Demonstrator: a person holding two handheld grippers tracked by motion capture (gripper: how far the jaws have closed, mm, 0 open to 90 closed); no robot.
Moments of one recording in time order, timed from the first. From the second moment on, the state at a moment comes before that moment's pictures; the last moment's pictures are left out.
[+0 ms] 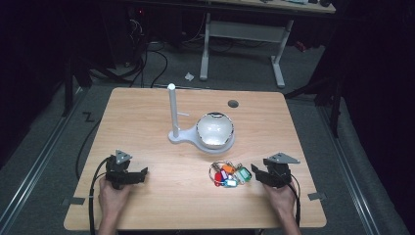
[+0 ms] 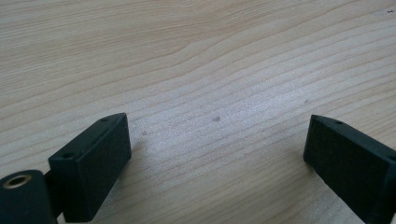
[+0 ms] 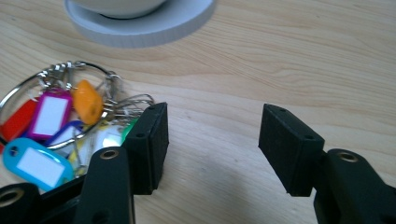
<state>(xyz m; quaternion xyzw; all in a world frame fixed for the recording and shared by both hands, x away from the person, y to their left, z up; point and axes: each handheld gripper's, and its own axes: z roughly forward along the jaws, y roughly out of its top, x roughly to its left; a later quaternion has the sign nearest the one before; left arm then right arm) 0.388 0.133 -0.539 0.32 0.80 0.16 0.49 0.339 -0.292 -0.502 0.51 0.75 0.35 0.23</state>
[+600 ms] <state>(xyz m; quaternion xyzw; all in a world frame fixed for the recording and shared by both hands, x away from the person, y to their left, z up) 0.388 0.133 -0.539 0.32 0.80 0.16 0.49 0.344 -0.247 -0.494 0.46 0.78 0.37 0.20</state>
